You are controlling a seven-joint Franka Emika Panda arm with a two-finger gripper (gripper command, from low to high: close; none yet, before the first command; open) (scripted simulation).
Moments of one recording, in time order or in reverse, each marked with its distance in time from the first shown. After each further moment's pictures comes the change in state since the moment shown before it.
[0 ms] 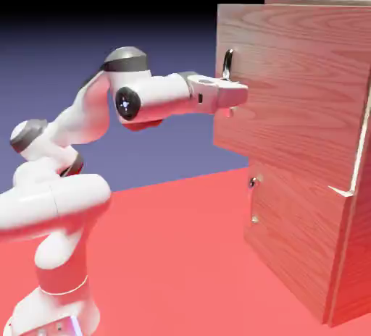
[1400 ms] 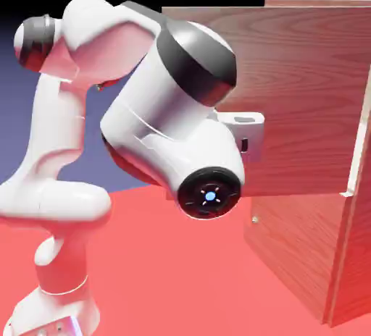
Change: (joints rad) arm -0.672 -1.355 -0.053 0.703 -1.201 -1.049 -0.999
